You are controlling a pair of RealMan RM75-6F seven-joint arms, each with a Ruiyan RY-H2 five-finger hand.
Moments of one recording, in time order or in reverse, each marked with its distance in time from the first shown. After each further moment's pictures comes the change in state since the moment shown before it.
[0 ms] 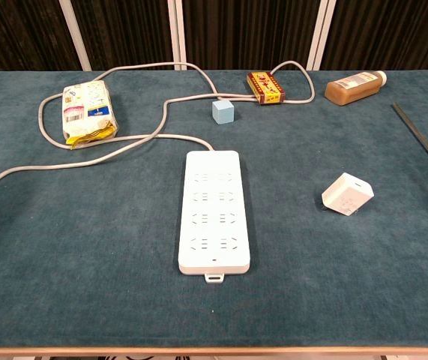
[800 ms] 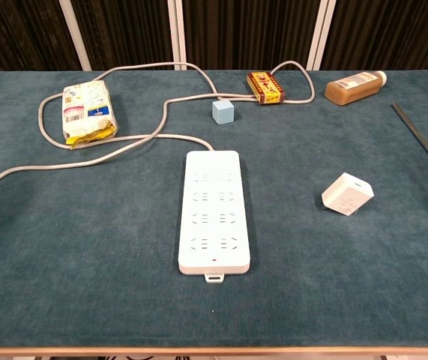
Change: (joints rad) left arm 0.002 0.003 0.000 -0.005 0.002 0.008 0.000; right arm 0.003 -0.001 -0.012 0.005 -0.009 -0.015 0.007
